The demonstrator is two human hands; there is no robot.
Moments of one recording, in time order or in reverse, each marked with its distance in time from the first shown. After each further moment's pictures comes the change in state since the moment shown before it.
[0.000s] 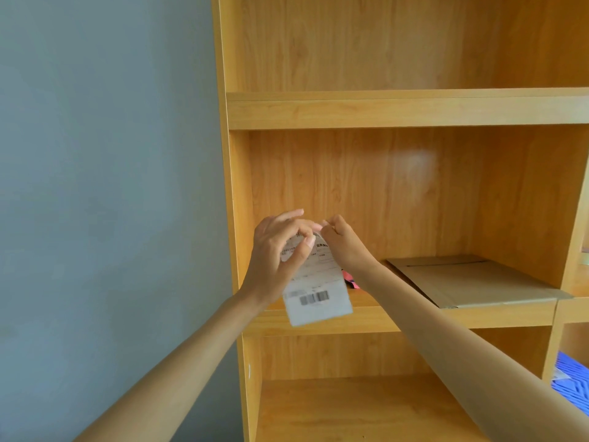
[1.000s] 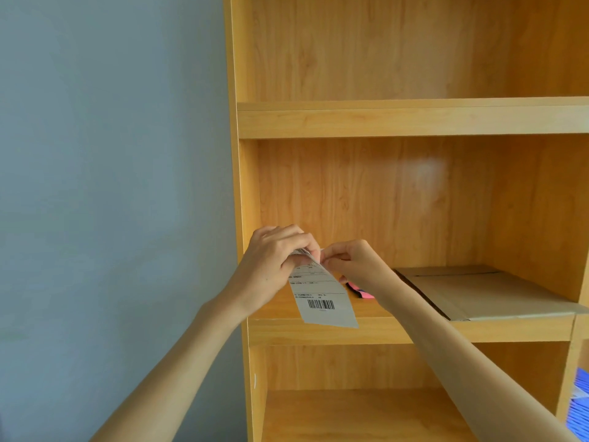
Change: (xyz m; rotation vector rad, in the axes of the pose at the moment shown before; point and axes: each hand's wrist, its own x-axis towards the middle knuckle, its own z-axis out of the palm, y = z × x) left_hand 0.010 0.008 -0.035 0.290 -0.198 0.084; right_hand -0.016 0.000 -0.012 -0.060 -0.171 -0.027
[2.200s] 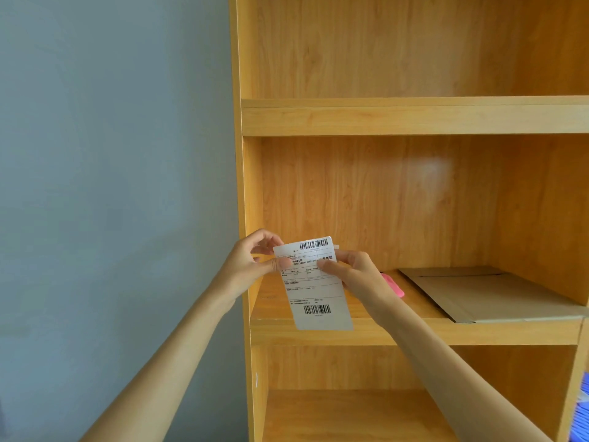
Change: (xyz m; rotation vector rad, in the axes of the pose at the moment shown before) left_hand -0.018 -0.058 0.006 -0.560 -0.027 -0.592; right_hand -0.001 0.019 0.020 0.300 0.001 0.006
